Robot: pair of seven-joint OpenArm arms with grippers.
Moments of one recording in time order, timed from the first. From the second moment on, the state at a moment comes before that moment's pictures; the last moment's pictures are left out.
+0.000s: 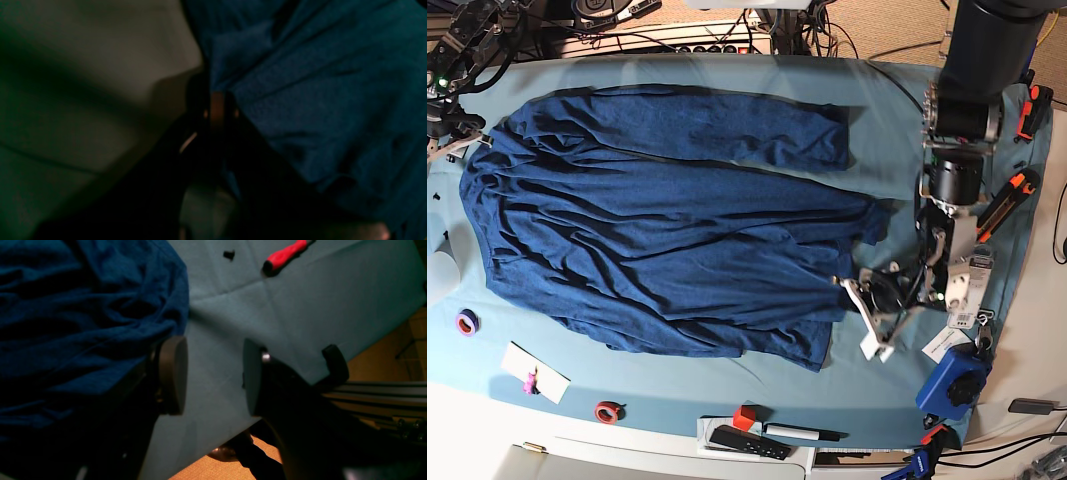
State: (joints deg) left arm -33.3 -9.9 7.0 49.1 -26.6 -27.1 47.3; right arm -15.7 18.1 49.2 108.8 7.3 16.0 -58.3
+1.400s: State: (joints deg) left arm -44.6 -6.7 7.0 48.9 -22.7 -24.9 35.5; right arm -15.7 18.1 49.2 108.8 7.2 16.0 -58.3
